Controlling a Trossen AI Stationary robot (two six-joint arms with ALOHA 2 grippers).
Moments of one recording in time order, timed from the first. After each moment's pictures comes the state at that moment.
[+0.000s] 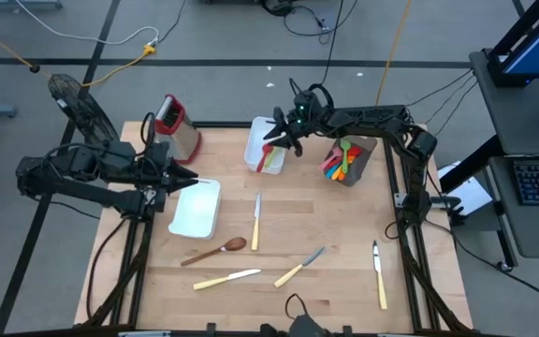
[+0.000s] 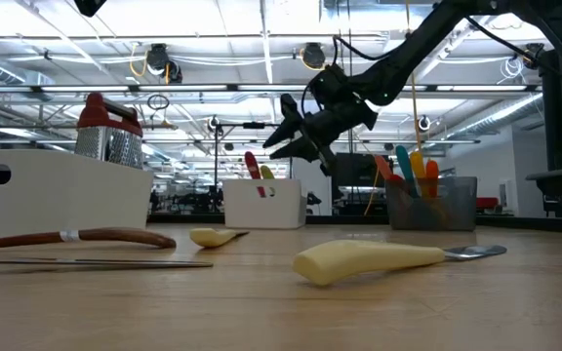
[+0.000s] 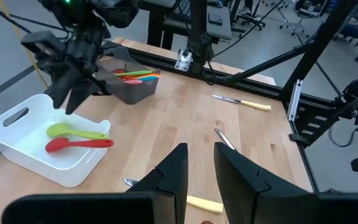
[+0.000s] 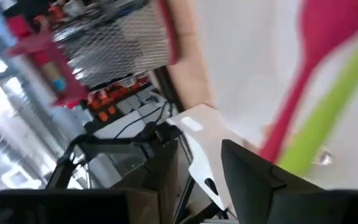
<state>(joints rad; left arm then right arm) -0.06 0.68 0.99 -0.65 -0.11 -0.27 -0.63 1.95 1.32 0.11 -0.73 1.62</state>
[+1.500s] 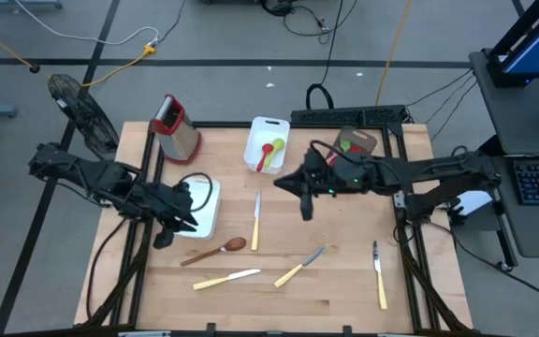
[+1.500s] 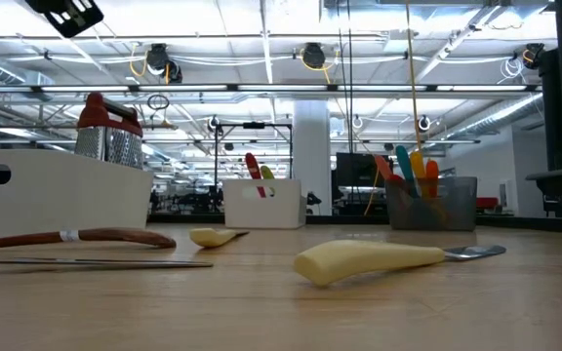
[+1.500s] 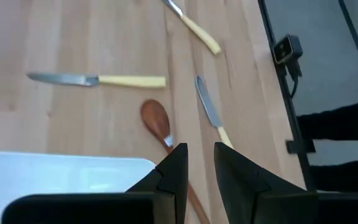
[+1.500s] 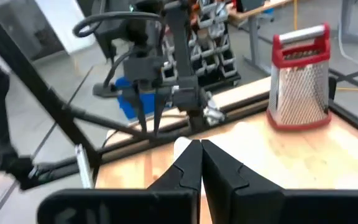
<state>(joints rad) -0.34 0.92 0.99 -0.90 0.05 -0.33 0.11 1.37 1.32 -0.14 0.16 0.37</state>
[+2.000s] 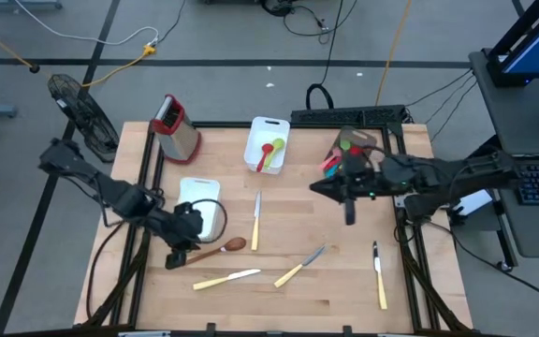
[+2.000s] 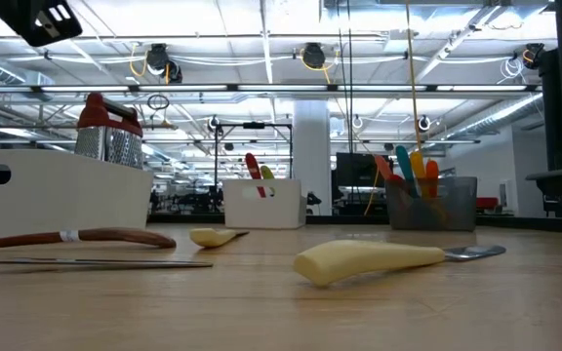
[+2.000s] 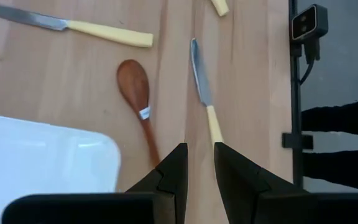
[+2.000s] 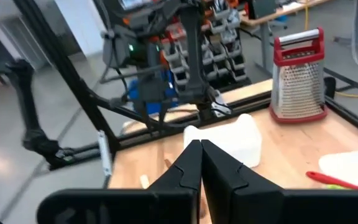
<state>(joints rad) -0.52 1.10 0.99 -0.87 -0.03 -0.63 0.19 1.06 1.13 -0.24 0.18 0.36</state>
